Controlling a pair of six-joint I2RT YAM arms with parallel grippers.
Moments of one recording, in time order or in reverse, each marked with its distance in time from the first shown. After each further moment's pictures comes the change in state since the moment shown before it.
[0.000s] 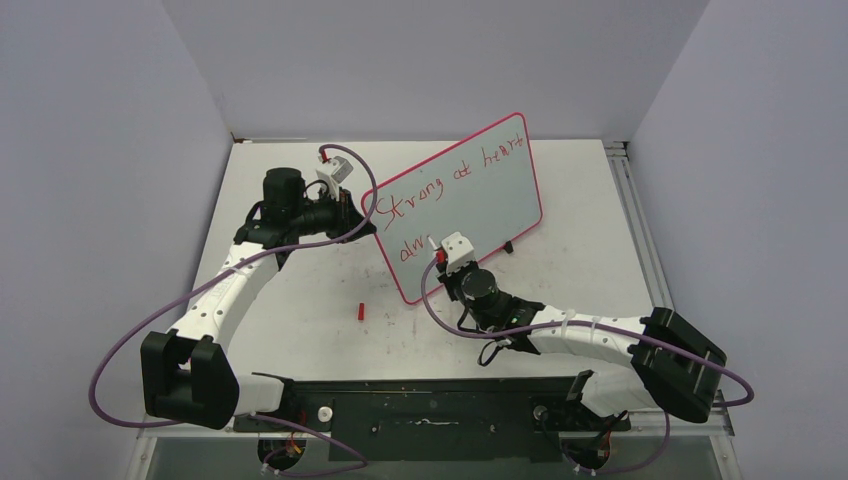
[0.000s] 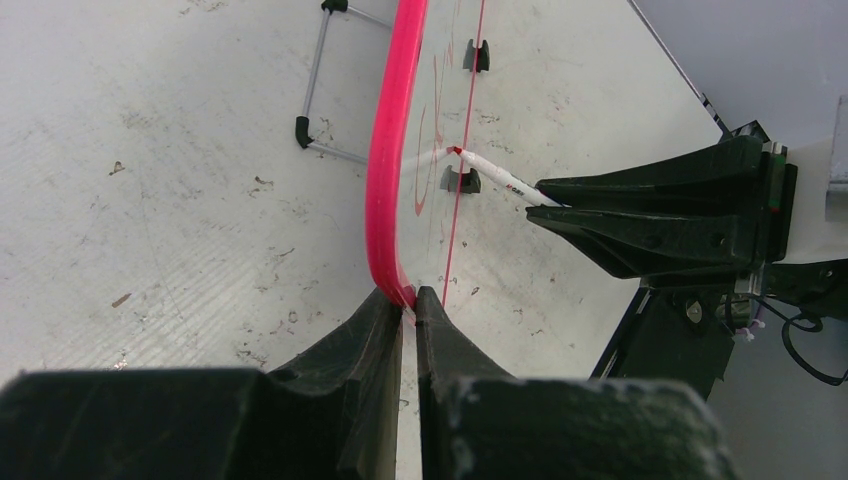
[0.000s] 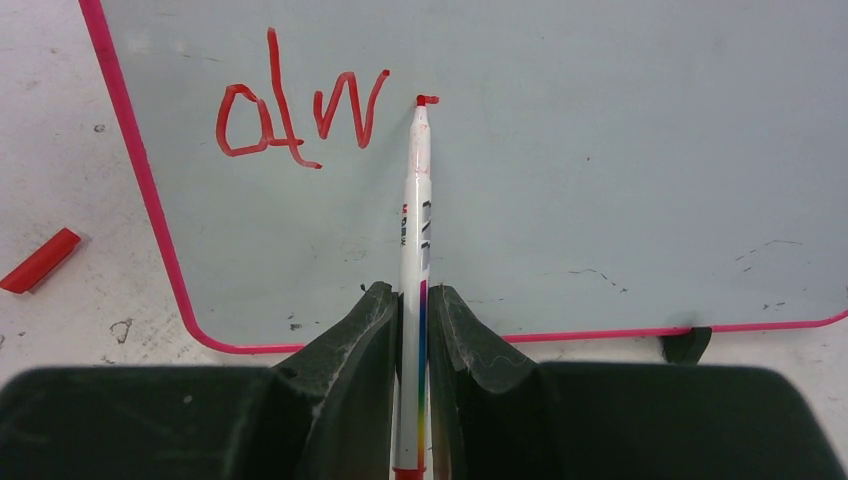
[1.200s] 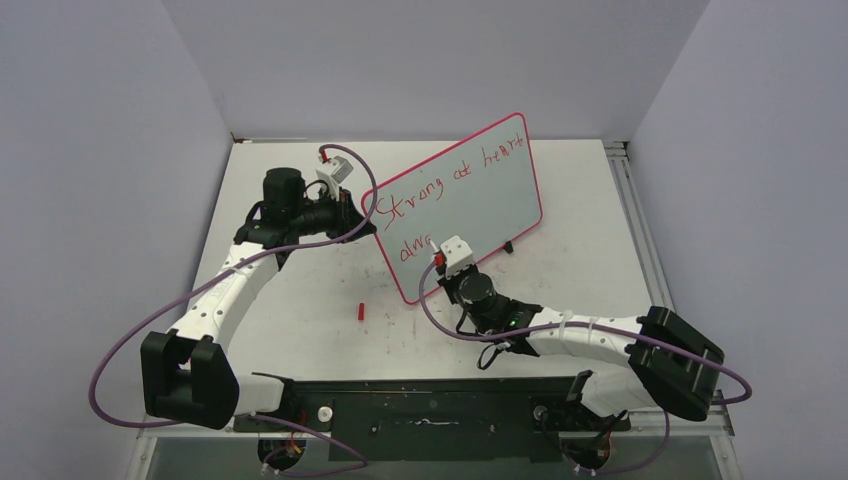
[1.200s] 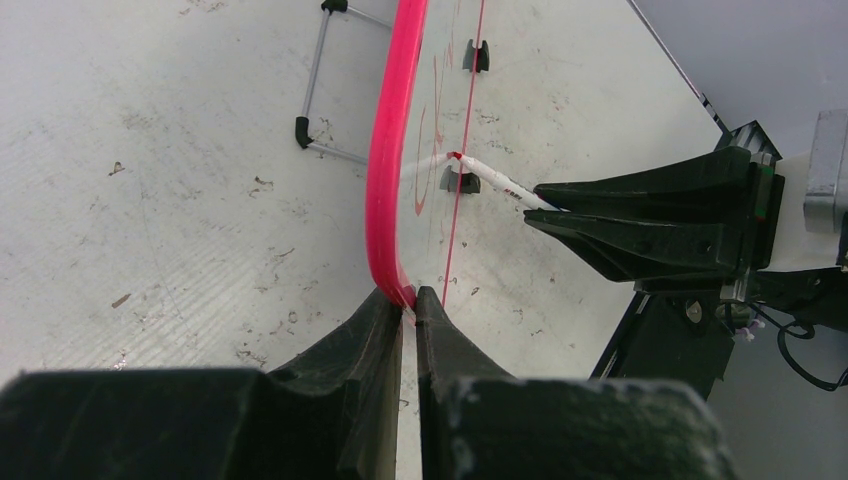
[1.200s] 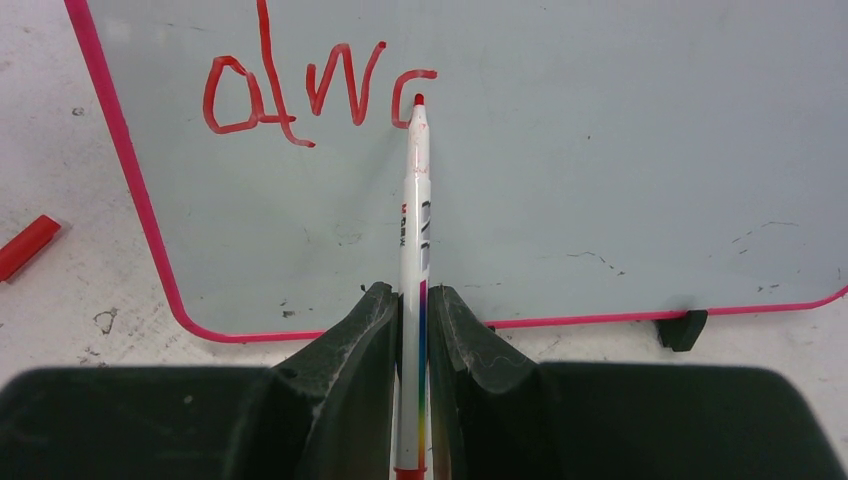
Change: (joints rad) left arm 0.000 0.000 0.000 0.000 0.000 0.000; right arm 0.014 0.009 -0.015 -0.002 0.043 0.003
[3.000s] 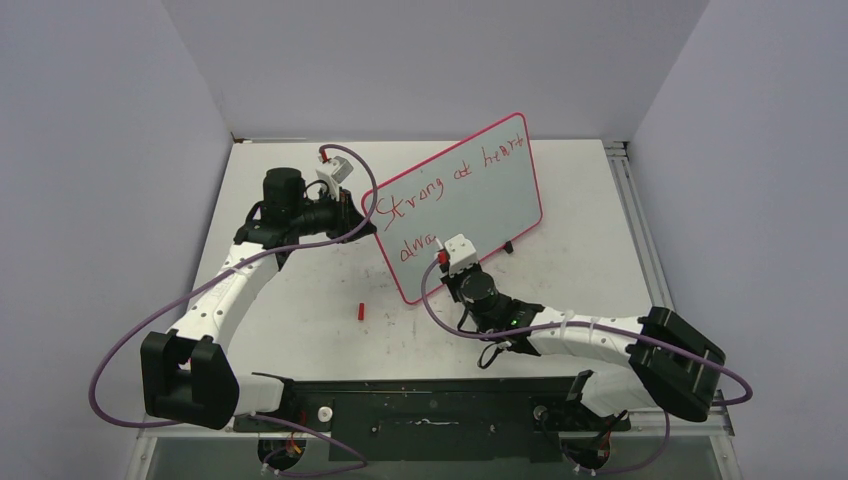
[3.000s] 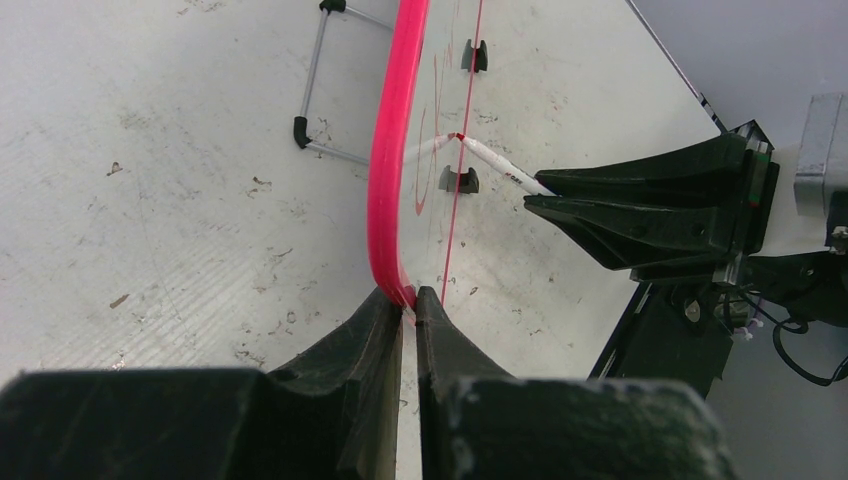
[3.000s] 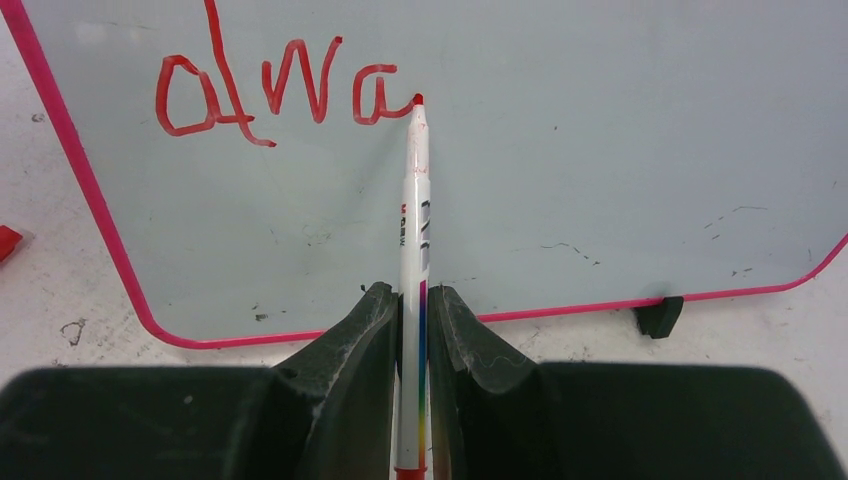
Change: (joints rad) left arm 0.000 0.000 0.000 0.000 0.001 0.000; right arm -0.013 0.002 -0.003 -0.001 0.033 0.002
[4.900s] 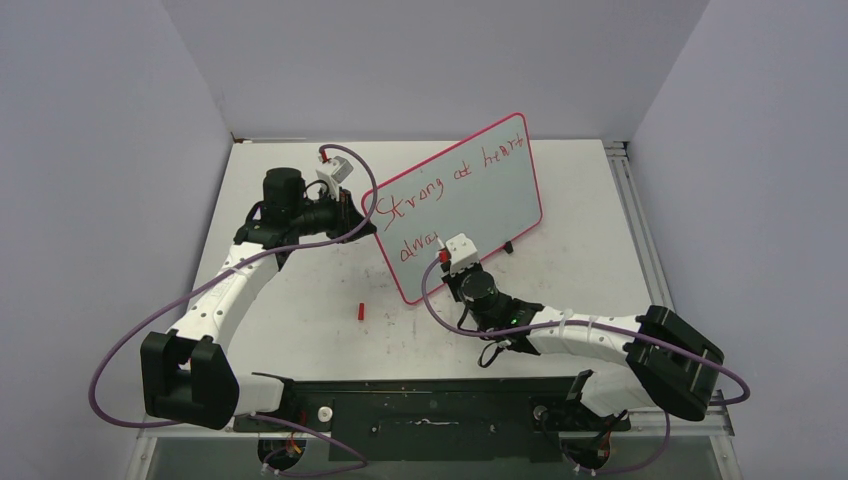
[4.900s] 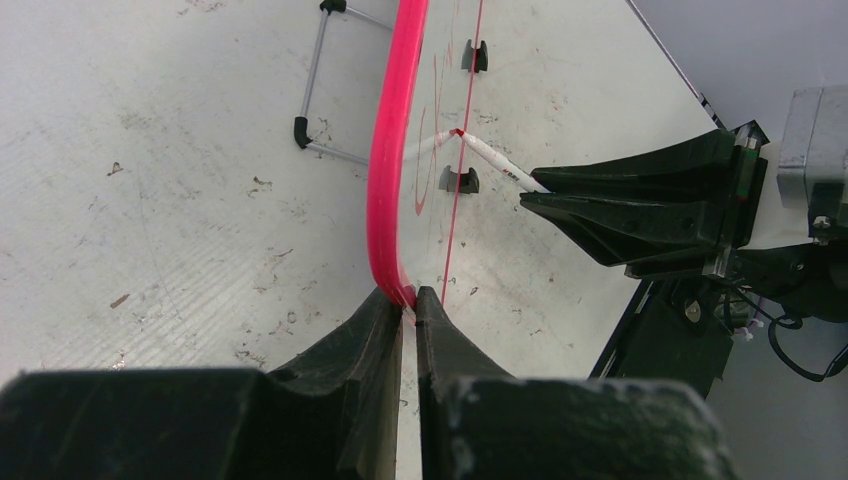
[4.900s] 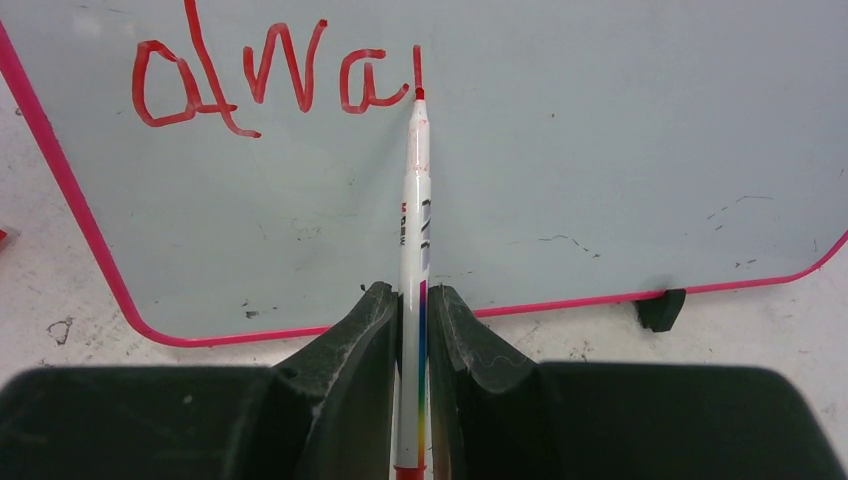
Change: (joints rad) left arm 0.000 -0.001 0.000 0.000 0.000 0.000; right arm -0.014 0.005 -0.004 0.001 -0.007 0.010
